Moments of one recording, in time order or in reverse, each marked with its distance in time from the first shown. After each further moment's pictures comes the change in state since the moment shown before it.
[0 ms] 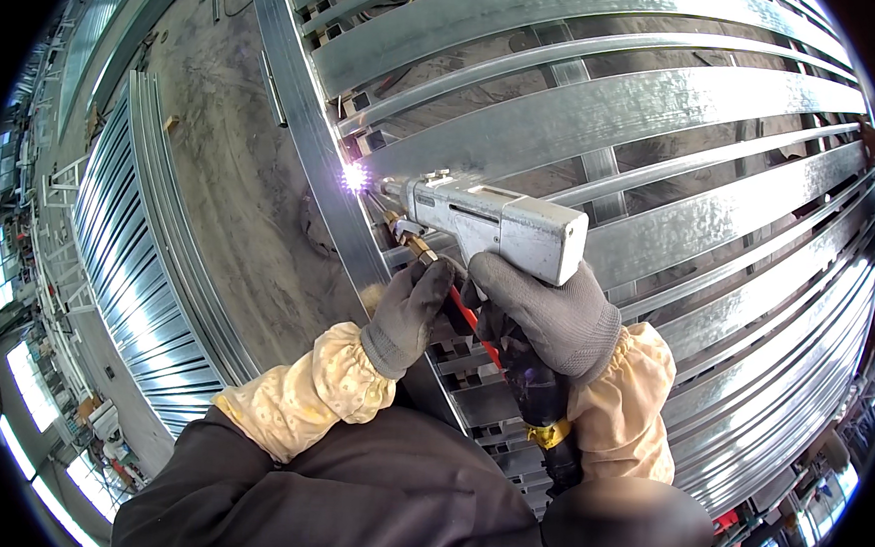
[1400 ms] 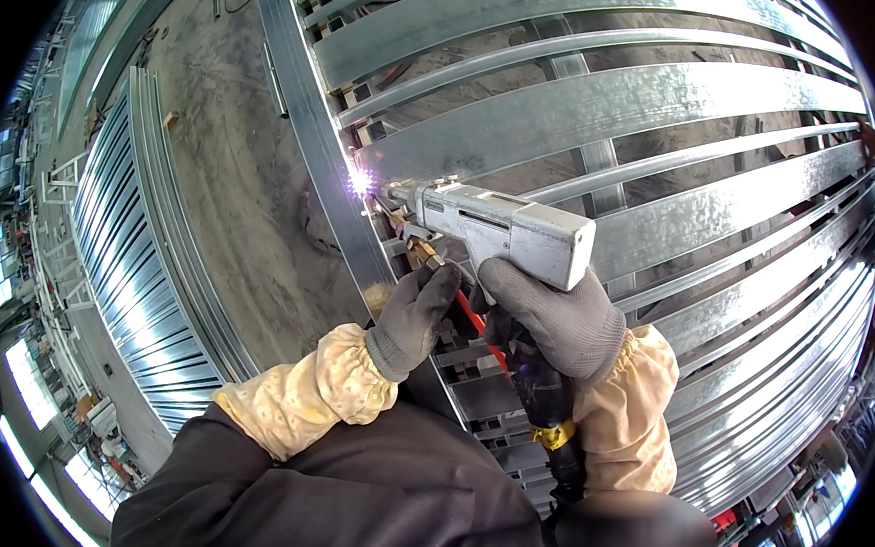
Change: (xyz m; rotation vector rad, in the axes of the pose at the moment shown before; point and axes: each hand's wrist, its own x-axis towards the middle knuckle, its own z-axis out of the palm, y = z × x) left_hand -0.008 -0.016 0.003 -0.093 -0.007 -0.037; right_hand -0.011 0.001 -0.002 0.014 -0.027 -0.002
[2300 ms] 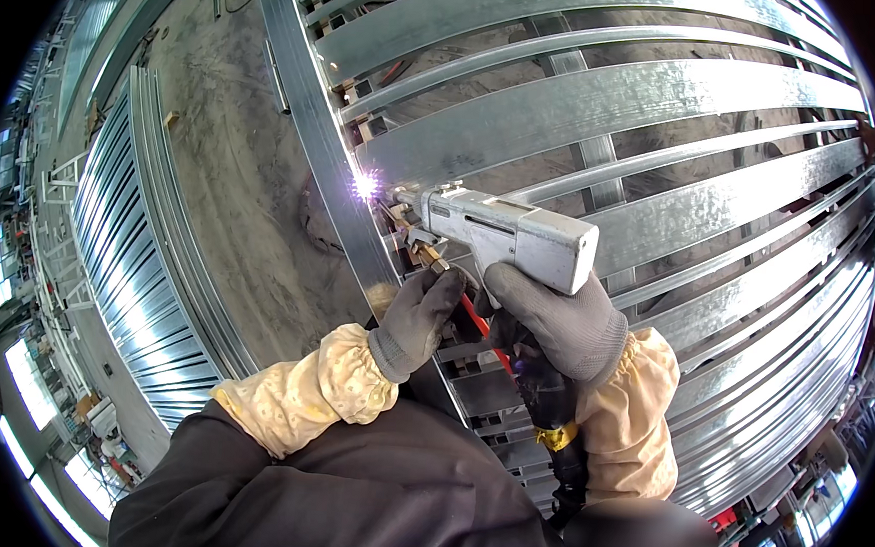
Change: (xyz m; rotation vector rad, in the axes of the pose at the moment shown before) left_hand -0.012 0.011 0.019 -0.073 0.050 -0.046; right_hand -0.007 0.012 -0.005 0.032 -0.025 0.026
